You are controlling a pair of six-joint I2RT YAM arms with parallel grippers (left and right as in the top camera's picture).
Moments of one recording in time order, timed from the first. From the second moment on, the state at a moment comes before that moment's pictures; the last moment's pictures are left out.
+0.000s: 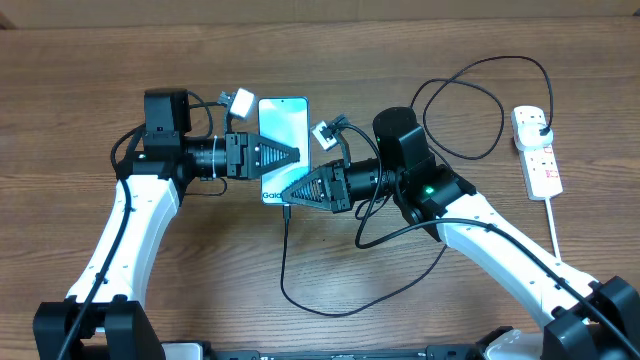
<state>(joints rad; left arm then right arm) -0.01 1.52 1.07 -0.41 1.46 -0.34 0.56 1.51 0.99 0.05 -1.07 0.63</state>
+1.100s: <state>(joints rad) 0.10 1.52 1.07 -0.41 0.90 -0.34 0.51 1.56 0.89 -0.25 -0.68 0.59</state>
